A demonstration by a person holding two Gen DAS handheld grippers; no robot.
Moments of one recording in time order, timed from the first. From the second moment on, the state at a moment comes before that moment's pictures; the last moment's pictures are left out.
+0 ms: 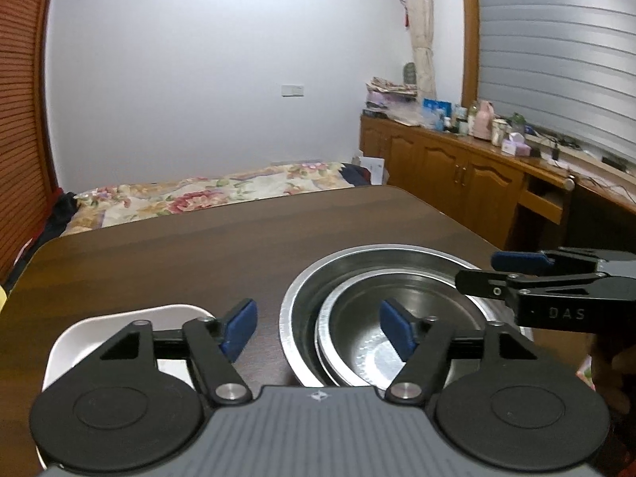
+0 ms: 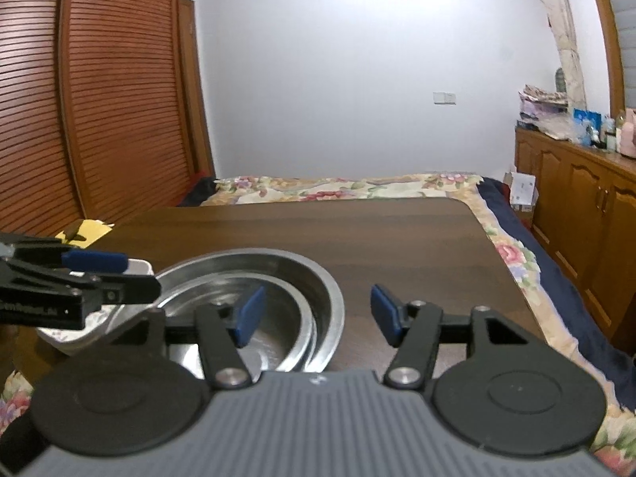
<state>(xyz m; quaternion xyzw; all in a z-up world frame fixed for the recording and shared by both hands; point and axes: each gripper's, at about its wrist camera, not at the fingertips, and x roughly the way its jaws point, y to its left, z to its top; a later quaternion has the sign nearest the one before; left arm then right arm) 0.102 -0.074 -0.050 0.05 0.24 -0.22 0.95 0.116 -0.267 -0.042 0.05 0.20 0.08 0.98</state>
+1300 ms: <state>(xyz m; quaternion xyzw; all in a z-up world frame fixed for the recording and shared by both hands) 0.103 -0.077 -0.074 0.02 0.27 -0.21 0.94 0.118 -0.256 -0.075 0.09 0.19 0.09 0.97</state>
